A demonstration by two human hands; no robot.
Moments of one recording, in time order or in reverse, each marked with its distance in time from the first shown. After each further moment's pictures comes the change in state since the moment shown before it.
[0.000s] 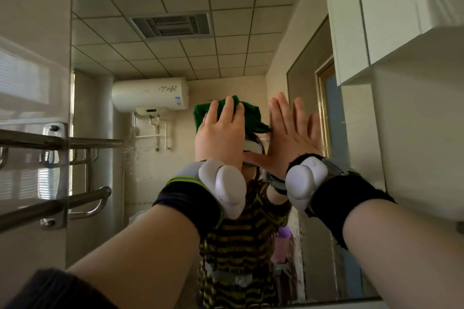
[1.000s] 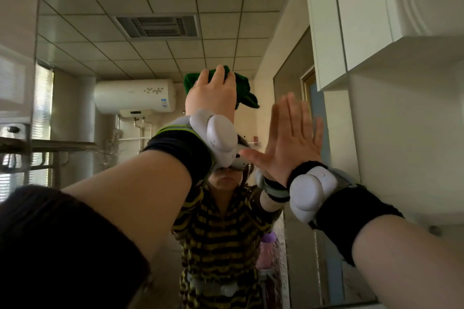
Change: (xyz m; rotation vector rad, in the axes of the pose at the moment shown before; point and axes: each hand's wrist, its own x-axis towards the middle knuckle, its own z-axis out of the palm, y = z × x) left_hand 0.063 0.016 -0.024 0.035 -0.016 0.033; right_hand -0.004 0.035 -0.006 0.036 0.097 0.054
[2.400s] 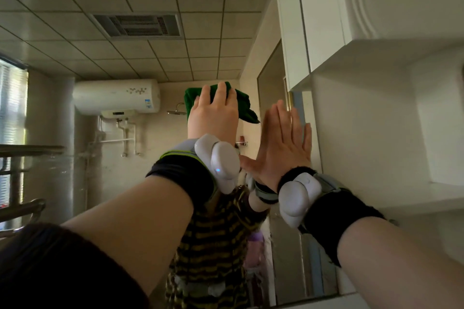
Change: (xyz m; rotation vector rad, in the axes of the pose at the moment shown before) left_hand -0.014 0.060 0.023 -0.019 0.022 0.026; right_hand -0.010 0.043 -0.001 -0.029 -0.026 0.054
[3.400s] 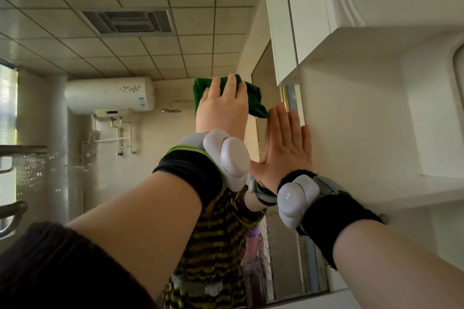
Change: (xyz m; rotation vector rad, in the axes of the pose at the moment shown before) left_hand 0.009 0.035 0.003 -0.028 0.019 0.068; right_hand -0.013 0.026 0.005 0.057 0.026 0.015
